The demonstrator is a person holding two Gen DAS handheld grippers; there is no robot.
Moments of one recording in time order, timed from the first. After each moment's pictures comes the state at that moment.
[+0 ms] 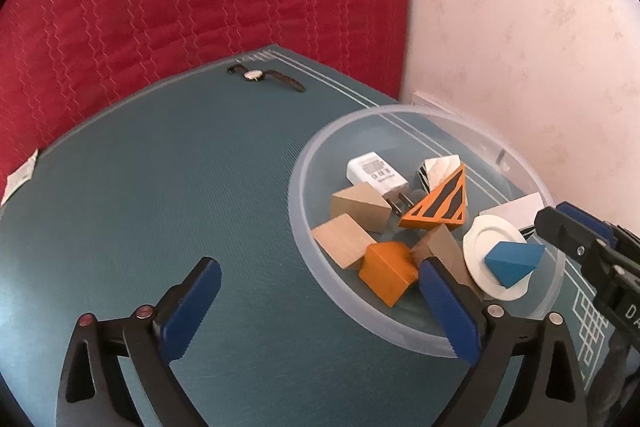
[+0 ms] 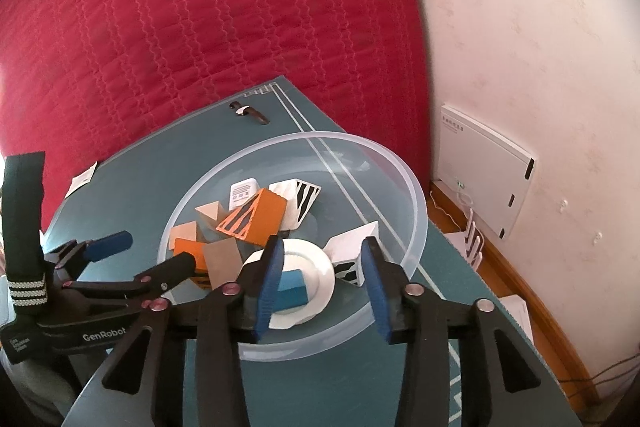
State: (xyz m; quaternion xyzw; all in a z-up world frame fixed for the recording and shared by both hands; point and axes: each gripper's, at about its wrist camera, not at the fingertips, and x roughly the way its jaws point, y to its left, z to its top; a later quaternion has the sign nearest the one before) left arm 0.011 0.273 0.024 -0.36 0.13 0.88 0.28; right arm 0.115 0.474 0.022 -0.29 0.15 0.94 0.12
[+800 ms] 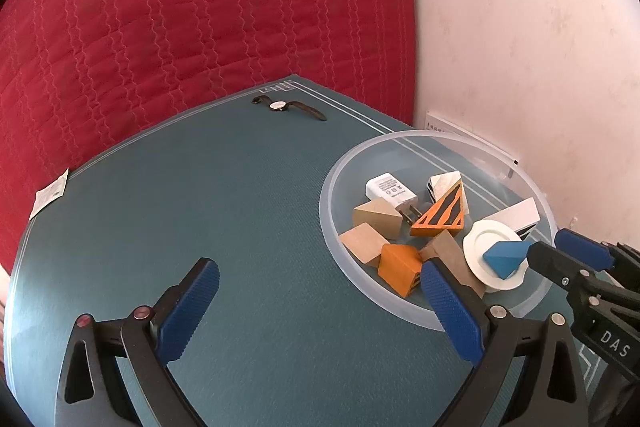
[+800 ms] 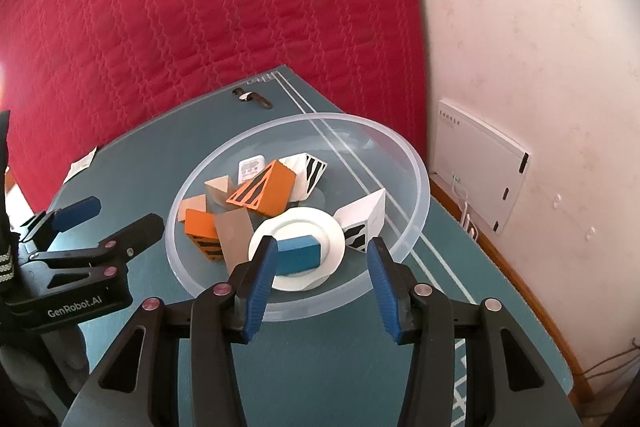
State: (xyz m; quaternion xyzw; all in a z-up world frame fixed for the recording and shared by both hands) left arm 0.025 0.253 0.045 -0.31 0.14 0.90 0.26; right arm 0.137 0.460 0.022 -0.31 0.14 0.93 0.12
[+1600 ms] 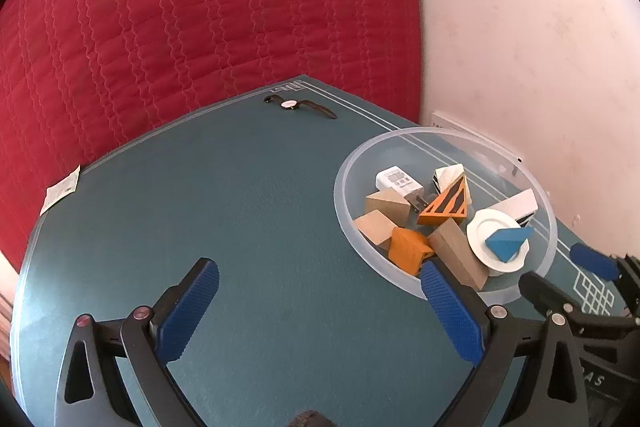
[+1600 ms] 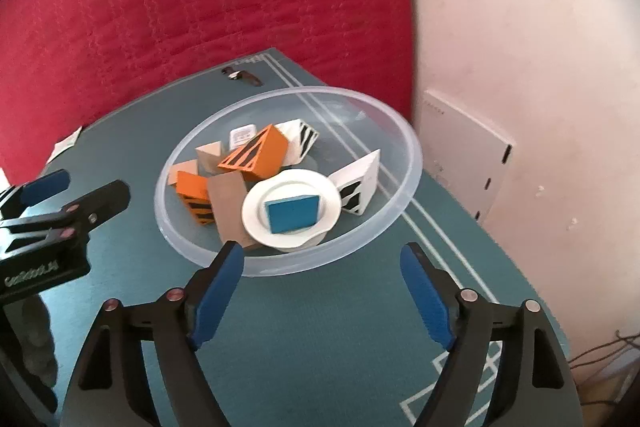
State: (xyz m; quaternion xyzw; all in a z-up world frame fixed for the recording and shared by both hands) left arm 0.037 0.240 0.047 -0.31 0.14 0.91 0.25; right arm 0.154 0.444 0.010 -0.33 0.11 0.92 0.16
